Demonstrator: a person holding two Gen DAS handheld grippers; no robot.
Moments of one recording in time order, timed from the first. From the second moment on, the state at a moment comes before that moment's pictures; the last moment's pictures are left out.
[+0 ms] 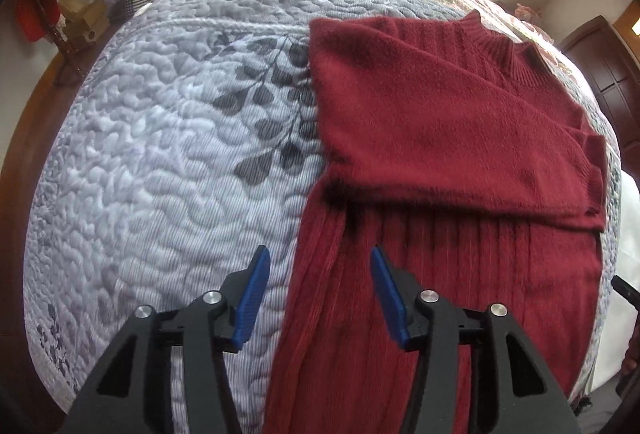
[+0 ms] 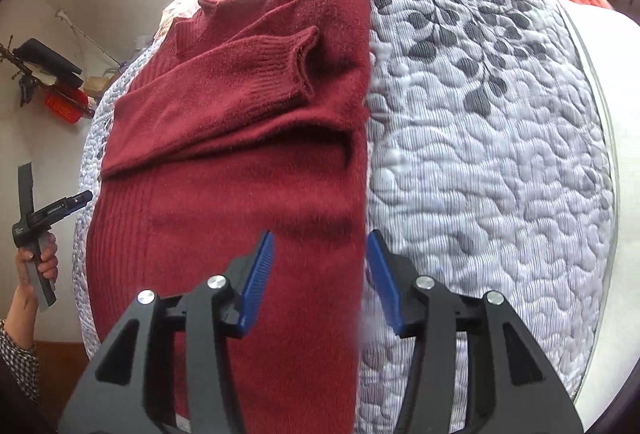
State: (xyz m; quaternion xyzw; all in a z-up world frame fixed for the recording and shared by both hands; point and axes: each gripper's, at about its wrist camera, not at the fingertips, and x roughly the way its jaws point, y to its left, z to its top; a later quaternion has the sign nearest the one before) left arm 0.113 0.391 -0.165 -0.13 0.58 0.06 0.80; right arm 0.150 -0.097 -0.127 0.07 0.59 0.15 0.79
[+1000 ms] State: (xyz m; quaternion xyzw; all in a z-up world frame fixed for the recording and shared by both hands) left arm -0.076 0.311 -0.217 -0.09 0.67 -0.01 0.74; right arm -0.043 -0.094 -0.193 0.12 0.69 0.18 0.69
